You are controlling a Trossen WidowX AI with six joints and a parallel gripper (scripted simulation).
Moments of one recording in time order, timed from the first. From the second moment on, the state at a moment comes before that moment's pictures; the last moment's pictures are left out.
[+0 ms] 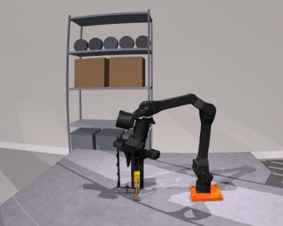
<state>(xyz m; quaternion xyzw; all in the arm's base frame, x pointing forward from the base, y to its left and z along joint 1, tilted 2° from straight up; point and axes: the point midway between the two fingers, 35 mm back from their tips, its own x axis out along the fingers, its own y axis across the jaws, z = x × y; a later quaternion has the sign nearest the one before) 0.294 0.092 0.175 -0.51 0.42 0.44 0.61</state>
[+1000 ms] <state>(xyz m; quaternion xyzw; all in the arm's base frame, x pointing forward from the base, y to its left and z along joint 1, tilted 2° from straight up) 0.289 0.075 0.138 -0.57 0.42 0.54 0.46</state>
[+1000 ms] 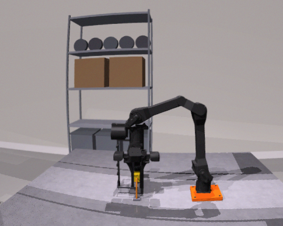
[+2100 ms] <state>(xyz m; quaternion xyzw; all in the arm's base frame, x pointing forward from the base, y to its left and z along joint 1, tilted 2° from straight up) 0.292 0.060 0.128 -0.57 0.42 0.54 0.46</state>
